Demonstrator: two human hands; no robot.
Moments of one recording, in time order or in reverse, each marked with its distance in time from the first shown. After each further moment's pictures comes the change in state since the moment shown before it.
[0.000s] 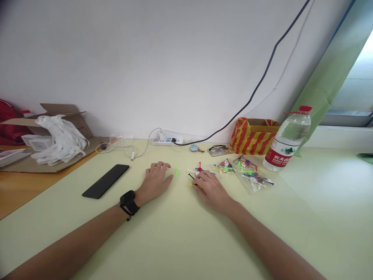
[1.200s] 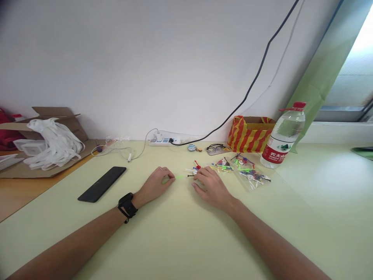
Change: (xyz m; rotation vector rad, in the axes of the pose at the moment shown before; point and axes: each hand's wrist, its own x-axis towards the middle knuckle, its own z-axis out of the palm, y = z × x) left_hand 0.005 0.000 0.006 -0.405 -0.082 0.155; right_hand 0.002 -0.003 -0.011 0.048 0.160 0.040
